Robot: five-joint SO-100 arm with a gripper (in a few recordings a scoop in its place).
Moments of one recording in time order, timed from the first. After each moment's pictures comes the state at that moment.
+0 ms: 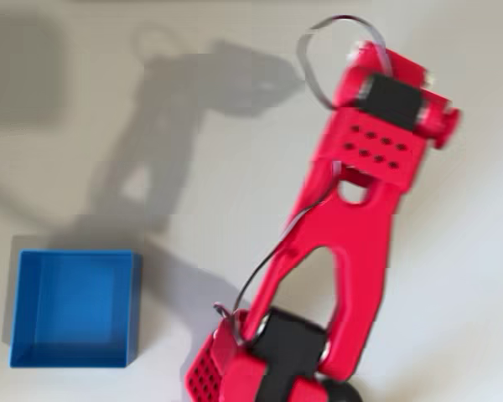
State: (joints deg) arm 21.3 96.2 85.3 58.9 6.0
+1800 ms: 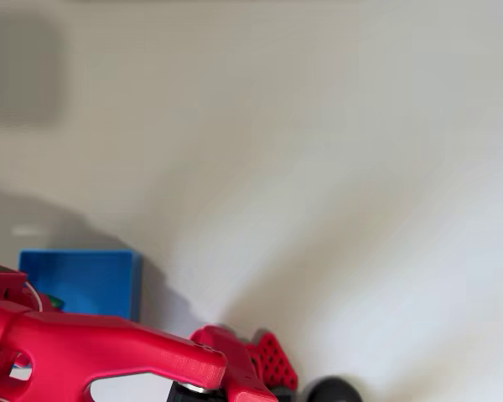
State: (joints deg) arm -68.4 104.4 93.1 90.4 9.0
